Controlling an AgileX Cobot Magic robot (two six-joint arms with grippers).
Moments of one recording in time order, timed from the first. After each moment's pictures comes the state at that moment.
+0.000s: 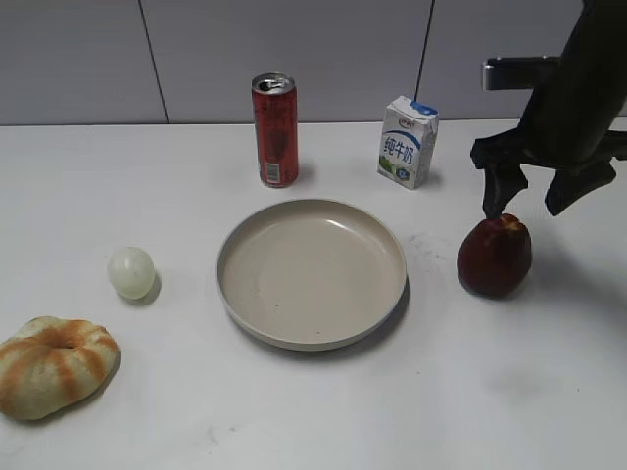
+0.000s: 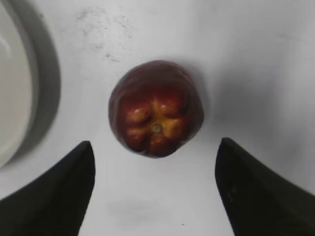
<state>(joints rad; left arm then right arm) -0.05 0.00 -0.47 -0.07 1.09 0.15 0.22 1.90 -1.39 0.09 1.02 0.10</state>
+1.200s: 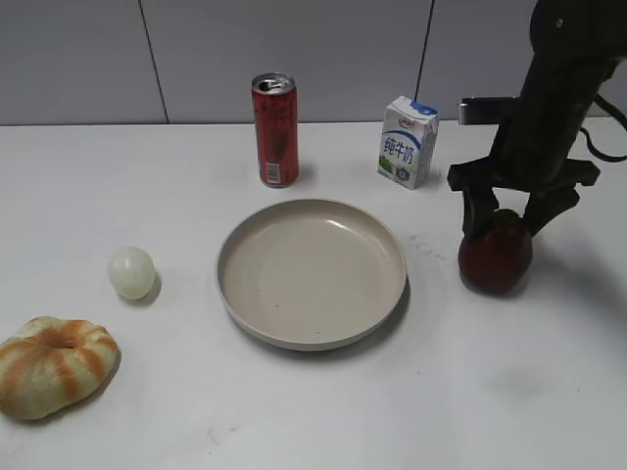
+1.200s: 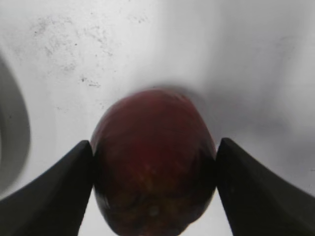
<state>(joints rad) -0.05 0.00 -0.47 -0.07 1.09 0.15 0.22 2.07 -1.51 0.12 1.05 0.13</state>
